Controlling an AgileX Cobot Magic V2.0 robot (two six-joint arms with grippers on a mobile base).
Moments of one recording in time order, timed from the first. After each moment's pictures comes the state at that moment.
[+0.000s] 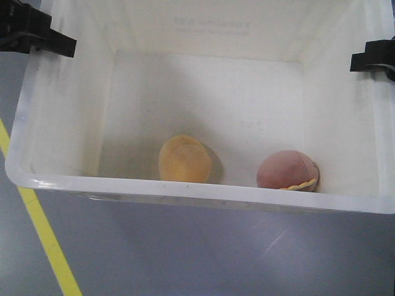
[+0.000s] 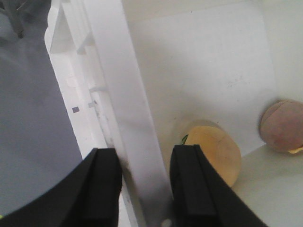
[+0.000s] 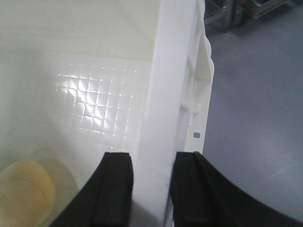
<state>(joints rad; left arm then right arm) -0.20 1.29 -1.50 -0.44 1.16 0.20 0.07 1.07 -1.15 0.35 0.87 -0.16</state>
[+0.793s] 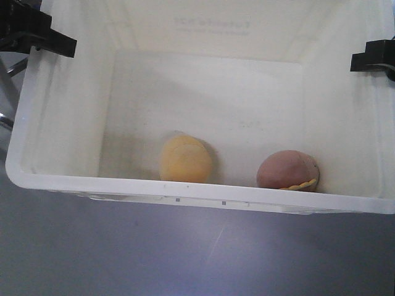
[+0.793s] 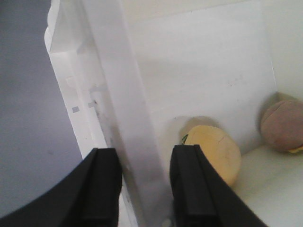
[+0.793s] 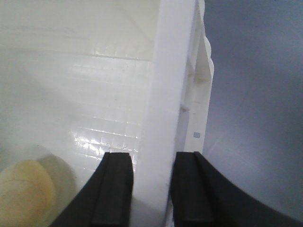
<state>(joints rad) -0.20 1.29 -1.50 -0.44 1.16 0.20 0.07 1.07 -1.15 0.35 0.87 -0.16</state>
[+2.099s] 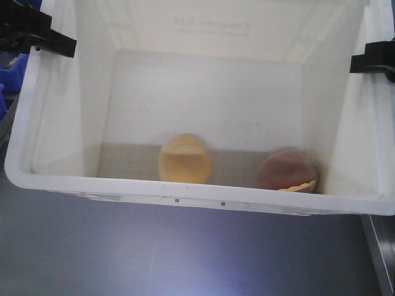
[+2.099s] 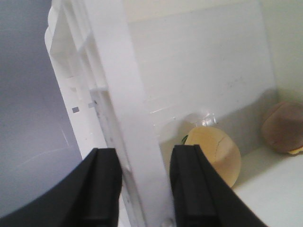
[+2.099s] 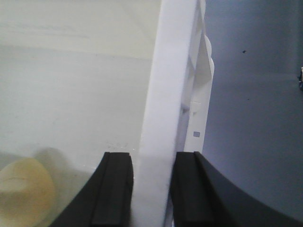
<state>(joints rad) -0.20 1.29 -1.50 -0.44 1.16 0.20 0.07 1.07 -1.15 0.35 0.88 -0.16</state>
